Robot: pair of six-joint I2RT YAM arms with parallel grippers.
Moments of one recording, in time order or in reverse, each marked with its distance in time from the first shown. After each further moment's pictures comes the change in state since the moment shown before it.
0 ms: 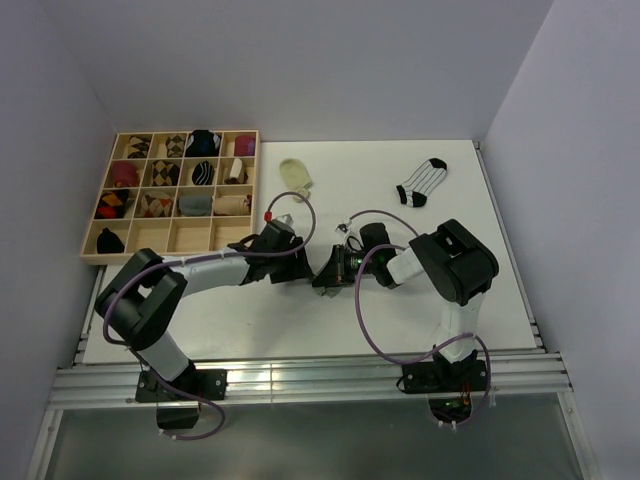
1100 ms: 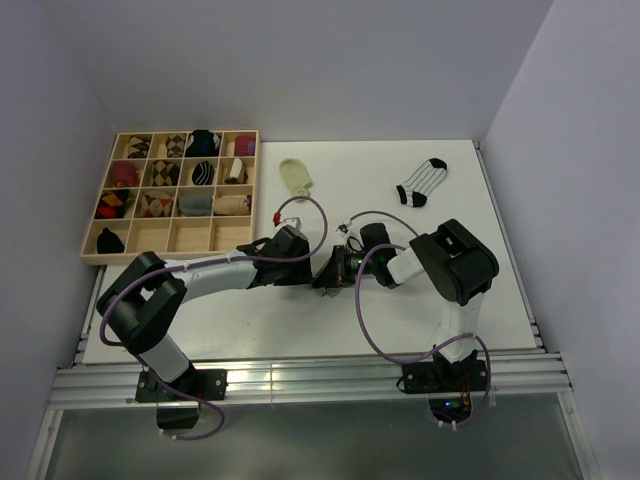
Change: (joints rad) left arm -0.097 -0.003 0.061 -0.114 -0.164 0.027; right arm -0.003 0.000 0.000 -0.013 -0.006 0.010
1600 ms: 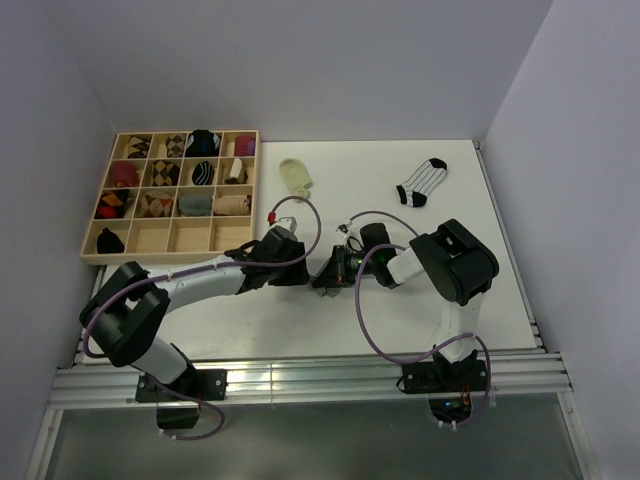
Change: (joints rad) left arm 0.018 -0.099 -0.079 0.041 0.039 0.054; right arm 0.000 0.000 0.000 -0.001 0.000 0.000
